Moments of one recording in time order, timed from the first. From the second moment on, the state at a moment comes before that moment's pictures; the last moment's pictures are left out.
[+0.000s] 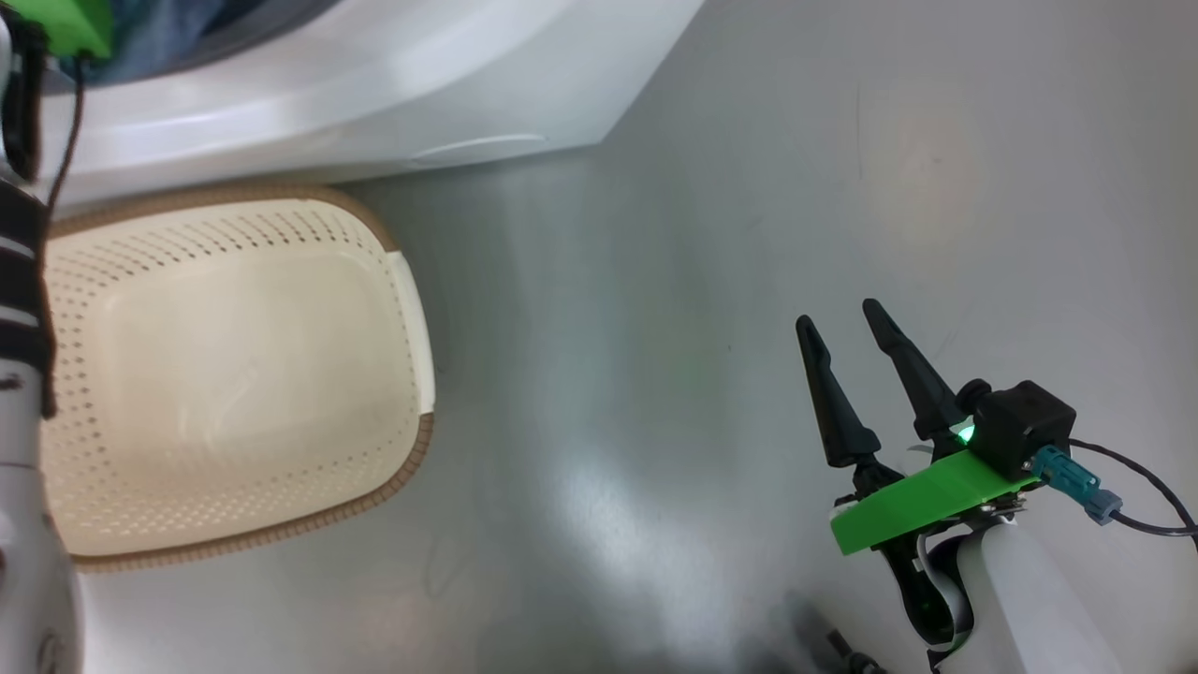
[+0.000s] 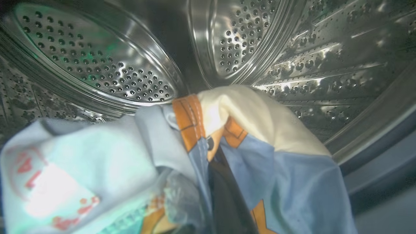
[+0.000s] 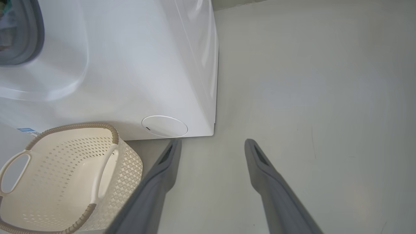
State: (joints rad) left arm -1.28 0.21 -0.09 0.85 -0.05 -0.08 -0.13; right arm -0.32 -0.06 0.13 0.23 0.28 0.13 -0.25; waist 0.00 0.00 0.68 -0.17
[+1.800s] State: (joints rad) left arm -1.48 0.21 -0.16 1.11 -0.10 0.00 -0.24; right arm -0.33 -0.05 0.15 0.23 0.31 0.13 -0.25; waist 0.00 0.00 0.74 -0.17
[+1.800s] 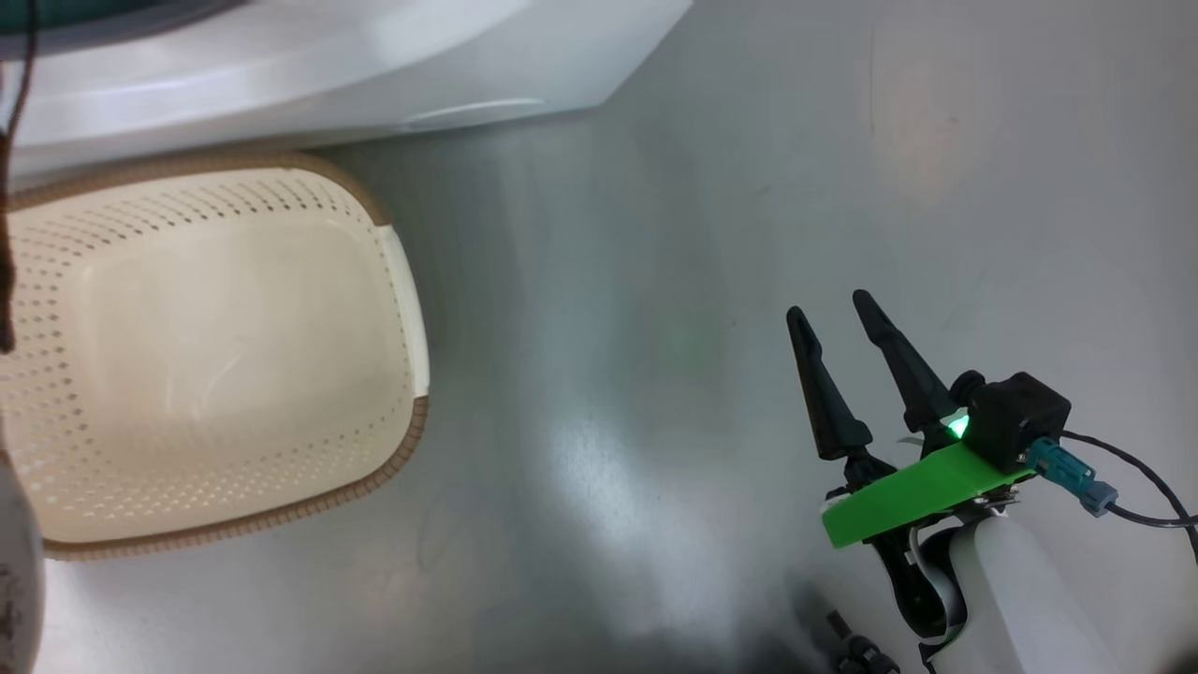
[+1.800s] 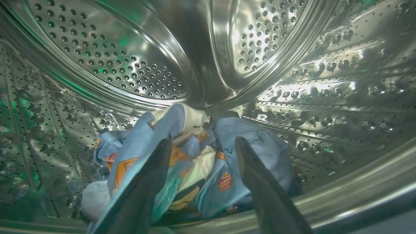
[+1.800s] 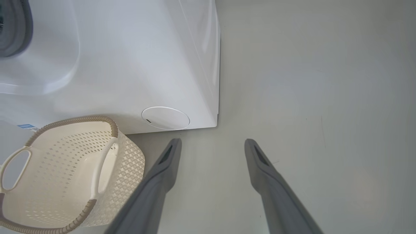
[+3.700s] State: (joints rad) left arm -0.27 0.13 0.01 0.16 -0.20 0.07 -0.26; right arm -0.12 -0.05 0.11 0.32 0.31 0.13 -0.25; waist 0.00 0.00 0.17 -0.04
